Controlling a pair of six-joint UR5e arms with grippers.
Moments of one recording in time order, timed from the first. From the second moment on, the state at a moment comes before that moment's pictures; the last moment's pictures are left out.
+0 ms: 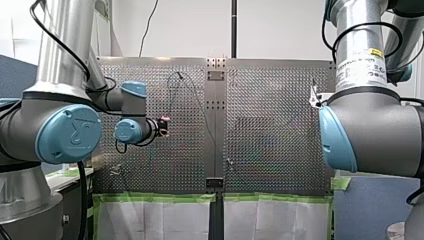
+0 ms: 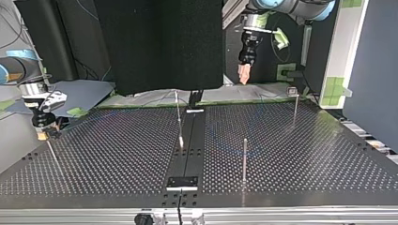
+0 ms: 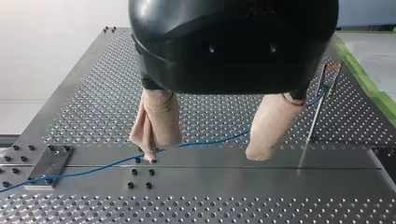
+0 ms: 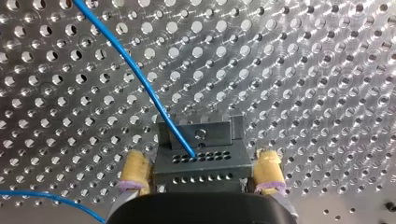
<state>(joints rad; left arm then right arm) -0.27 -1.70 -2.44 -2.13 -1.65 -1.57 1.47 -1.04 1.45 -0.47 1.05 1.63</state>
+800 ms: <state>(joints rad) -0.27 -1.70 -2.44 -2.13 -1.64 -1.57 1.47 -1.04 1.45 -0.48 1.03 1.63</state>
